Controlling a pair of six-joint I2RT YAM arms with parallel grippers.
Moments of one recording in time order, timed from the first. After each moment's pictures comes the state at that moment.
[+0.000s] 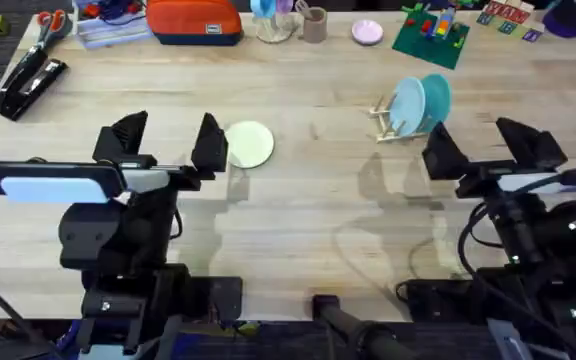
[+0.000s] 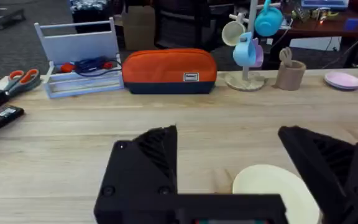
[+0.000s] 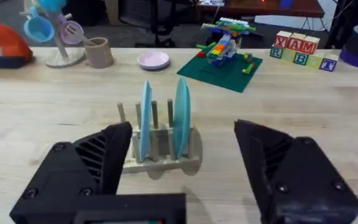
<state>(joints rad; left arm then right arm) 0.00 0.00 0.01 -0.02 0.01 0.00 0.00 0.00 0.01 -0.11 -0.03 0.01</state>
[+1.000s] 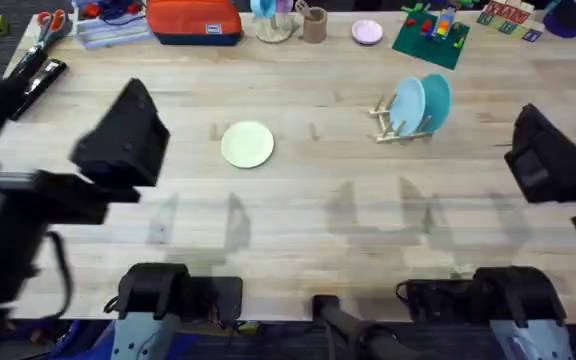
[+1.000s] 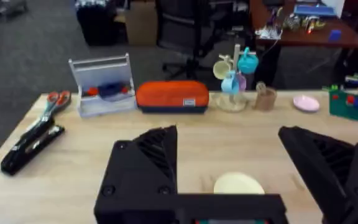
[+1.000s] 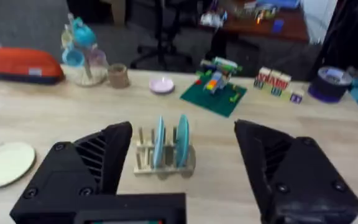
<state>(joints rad) 0.00 0.19 0.86 -0.75 0.01 0.00 0.00 0.10 0.70 -0.71 -0.05 -0.05</state>
